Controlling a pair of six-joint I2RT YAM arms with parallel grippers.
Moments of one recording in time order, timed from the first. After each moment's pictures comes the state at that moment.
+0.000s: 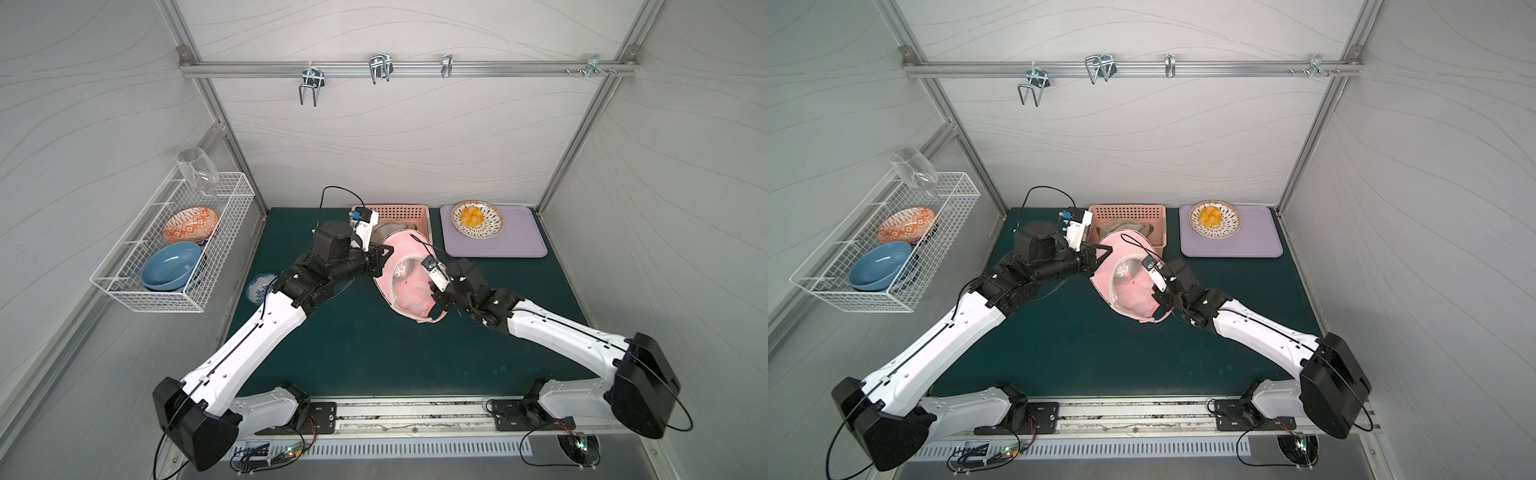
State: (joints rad) left arm -0.55 1.19 1.21 -0.45 0.25 -0.38; right arm 0.83 1.32 0.87 -0.21 0.24 -0.22
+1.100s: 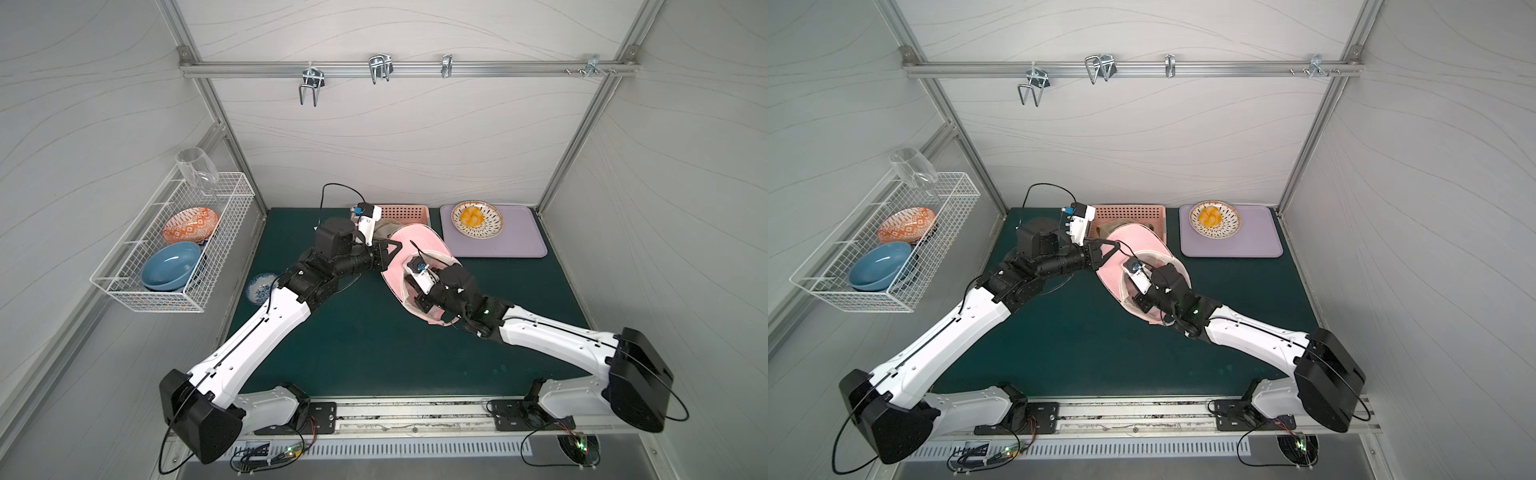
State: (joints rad) left arm -0.55 1.22 1.21 -0.34 0.36 -0.54; right arm 0.95 1.35 0.83 0.14 0.12 -0.17
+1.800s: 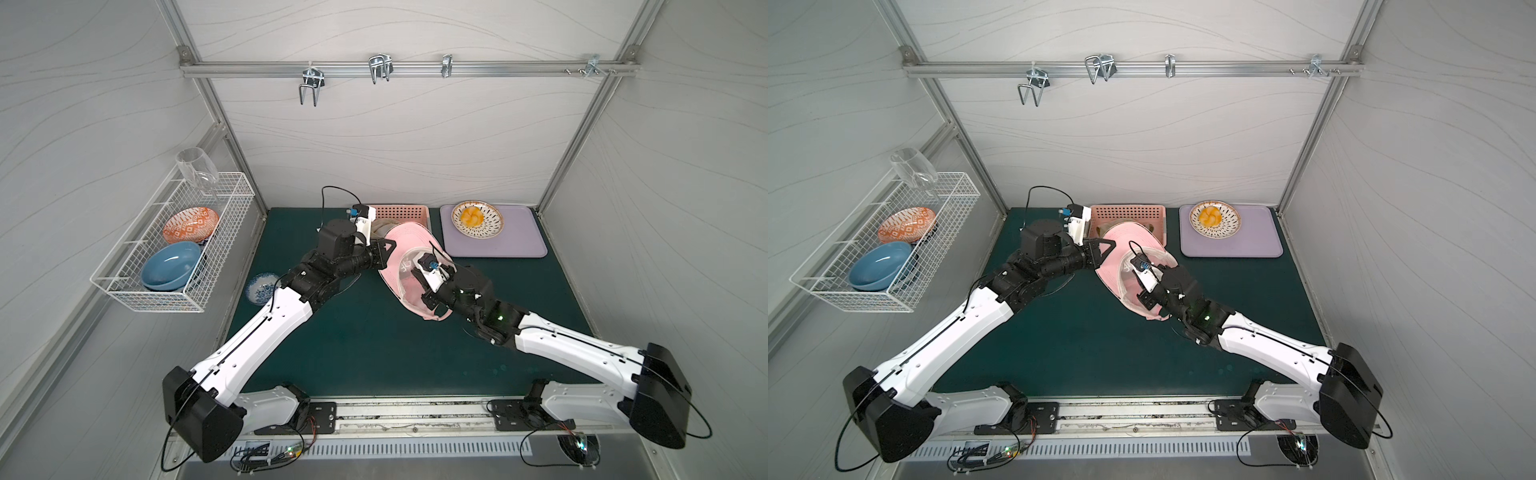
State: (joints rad) left arm -0.55 1.23 1.18 -0.34 0.24 -0.54; right arm 0.96 1.21 0.81 0.16 0.15 -0.19
